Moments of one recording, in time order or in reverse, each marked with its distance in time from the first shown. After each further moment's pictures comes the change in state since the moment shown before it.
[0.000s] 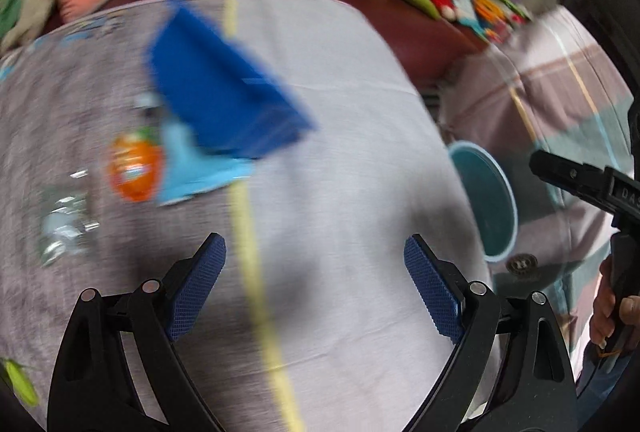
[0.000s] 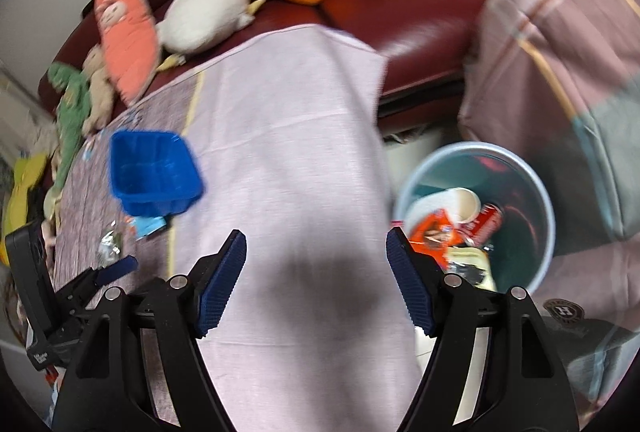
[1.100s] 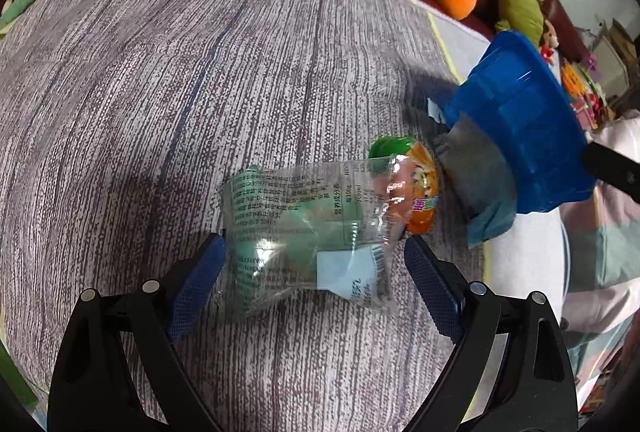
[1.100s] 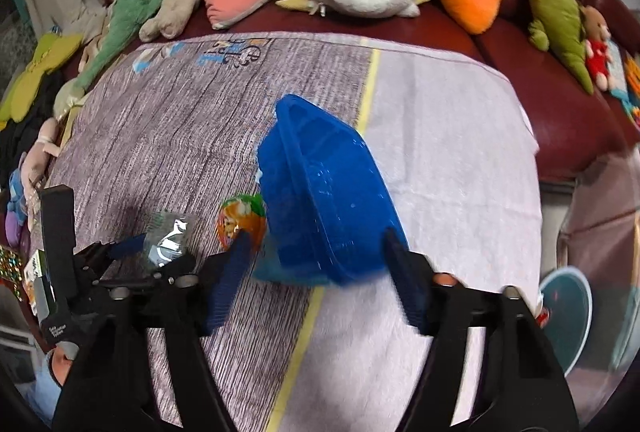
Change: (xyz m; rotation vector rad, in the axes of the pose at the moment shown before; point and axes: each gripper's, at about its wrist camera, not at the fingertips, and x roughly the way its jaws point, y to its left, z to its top) left arm 0.010 0.188 -0.002 -0.265 0.004 0.127; right arm 0.094 0.230 0.037 -0.395 0.083 0.002
